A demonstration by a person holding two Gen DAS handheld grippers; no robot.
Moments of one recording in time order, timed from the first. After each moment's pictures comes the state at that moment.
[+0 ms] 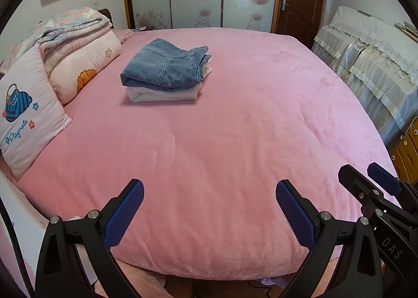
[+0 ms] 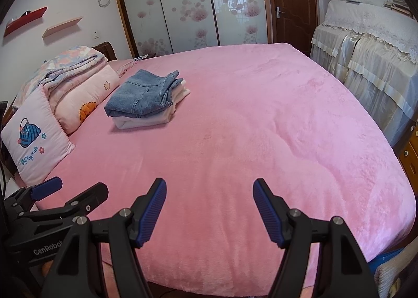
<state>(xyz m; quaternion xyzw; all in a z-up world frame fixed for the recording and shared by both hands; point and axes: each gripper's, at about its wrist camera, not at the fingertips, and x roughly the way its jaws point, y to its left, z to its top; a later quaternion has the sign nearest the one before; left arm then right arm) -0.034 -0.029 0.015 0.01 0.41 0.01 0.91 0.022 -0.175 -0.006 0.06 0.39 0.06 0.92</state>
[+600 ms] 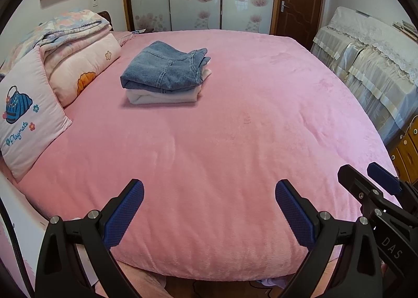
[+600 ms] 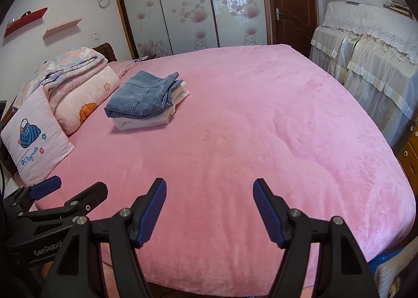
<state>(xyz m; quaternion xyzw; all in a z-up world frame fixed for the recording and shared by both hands) -0.034 -0.029 0.016 0.01 0.41 0.01 0.91 0.021 -0.175 -0.004 0.06 0.39 0.06 0.92</state>
